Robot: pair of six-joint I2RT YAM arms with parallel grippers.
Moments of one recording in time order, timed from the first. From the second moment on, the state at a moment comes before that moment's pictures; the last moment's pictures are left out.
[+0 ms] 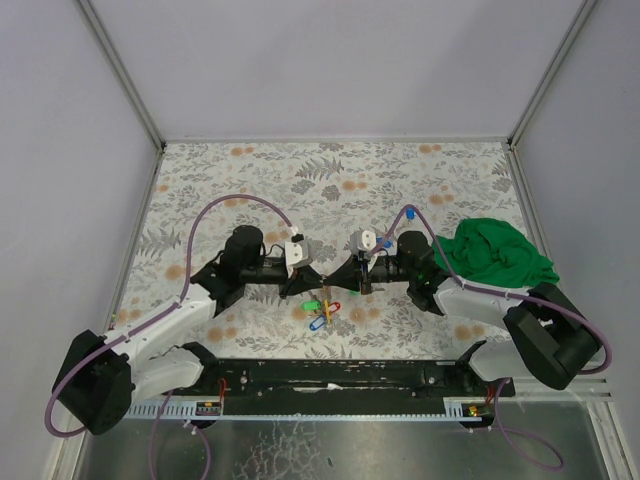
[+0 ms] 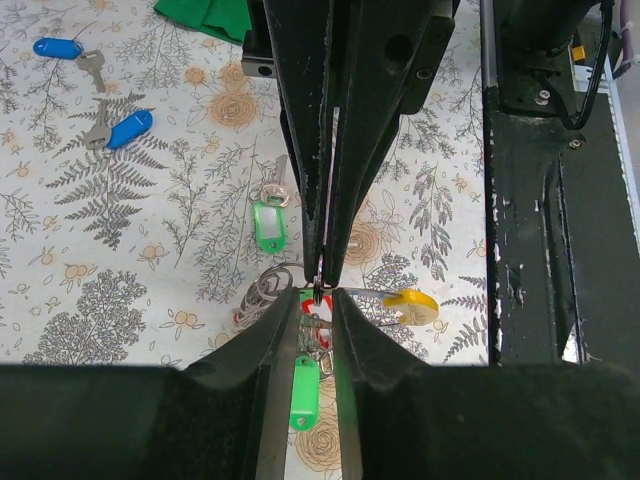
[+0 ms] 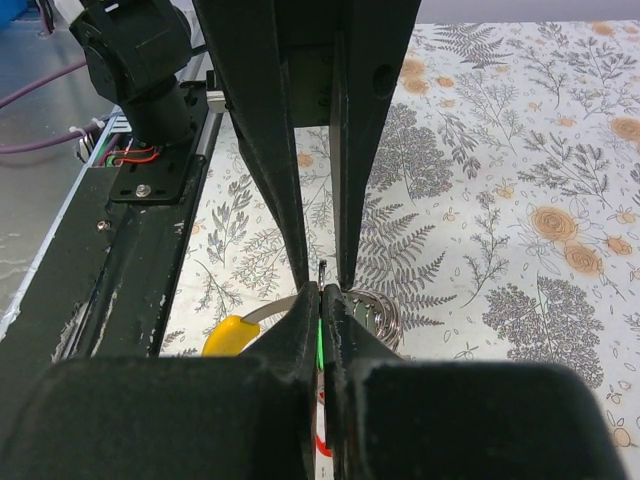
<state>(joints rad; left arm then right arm) -0.60 1.07 0.58 0.07 0.81 0.28 0.69 1.36 0.50 0.75 -0.89 -0.07</state>
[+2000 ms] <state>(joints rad) -0.60 1.07 0.41 0.41 0.58 0.04 0.69 1.35 0.67 -0.13 -0.04 0.29</state>
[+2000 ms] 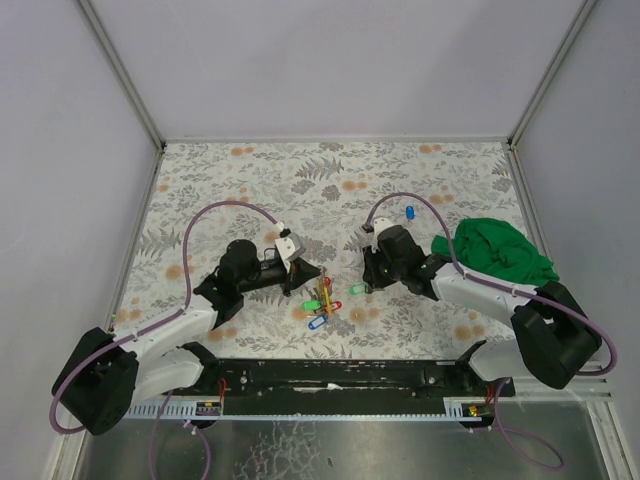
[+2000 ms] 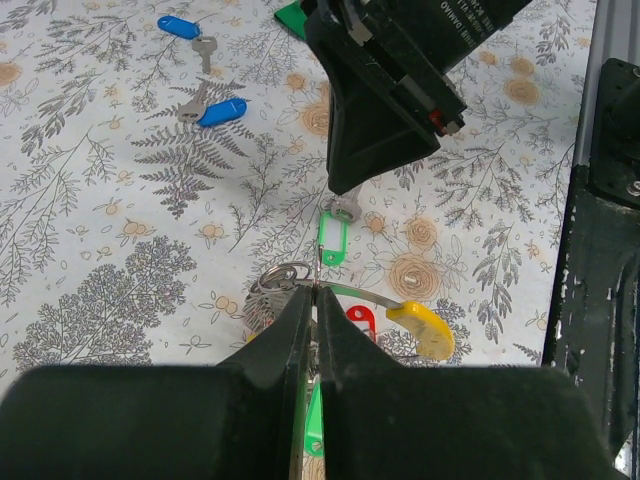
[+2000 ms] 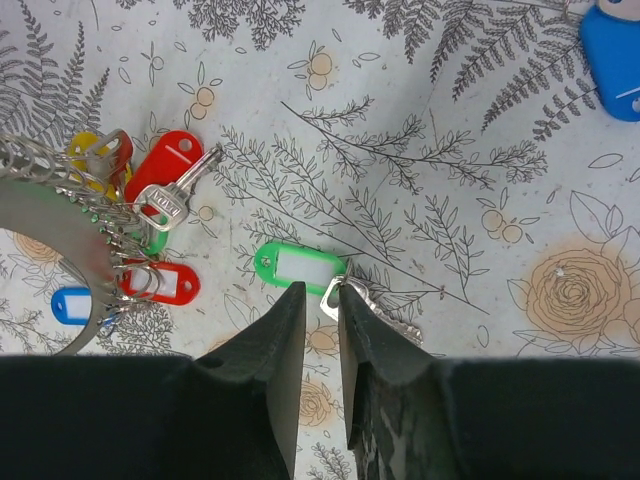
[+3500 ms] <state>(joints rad) -0.60 1.09 0.41 0.48 0.63 0.02 0.69 1.35 0.73 -0.21 -0.10 0.14</state>
